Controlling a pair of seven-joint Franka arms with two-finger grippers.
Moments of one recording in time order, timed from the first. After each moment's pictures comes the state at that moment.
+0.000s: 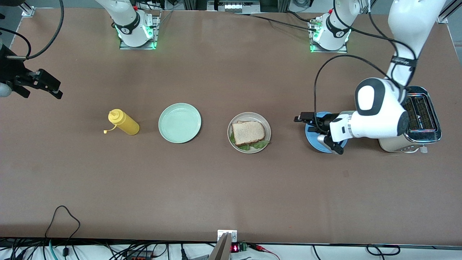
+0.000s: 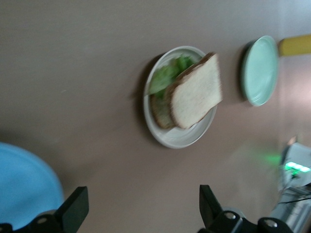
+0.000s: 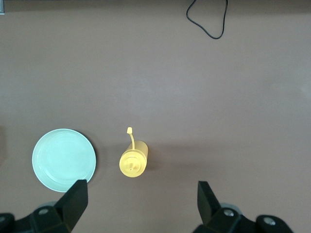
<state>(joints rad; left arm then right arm) 0.14 0.40 -0.33 -1.82 -0.47 1.95 0.41 0.00 -0.02 0.02 -1.64 -0.02 1.74 0.05</state>
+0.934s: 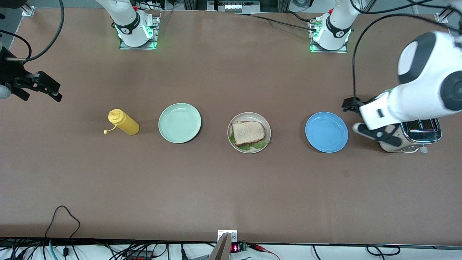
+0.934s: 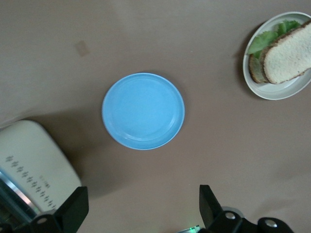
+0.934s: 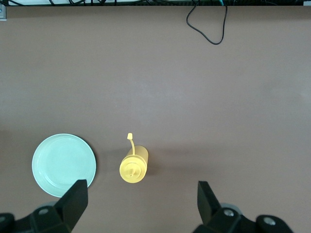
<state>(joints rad) 0.08 0.29 -0.25 -1.43 0.04 1.48 0.15 0.00 -0.01 0.02 -1.64 -0.02 1.76 0.05</state>
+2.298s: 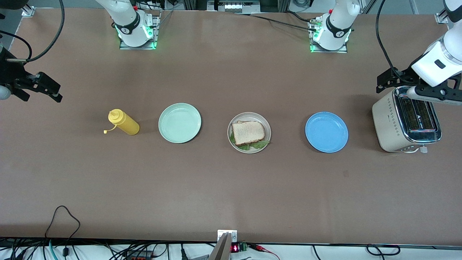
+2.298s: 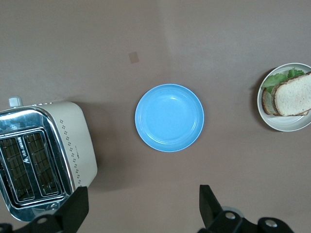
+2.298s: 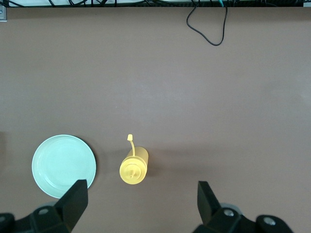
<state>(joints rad) -0.02 -0.03 -0.02 -1.70 -0.02 1.63 0.08 0.00 -0.01 0.02 -1.64 -0.02 1.77 0.05</state>
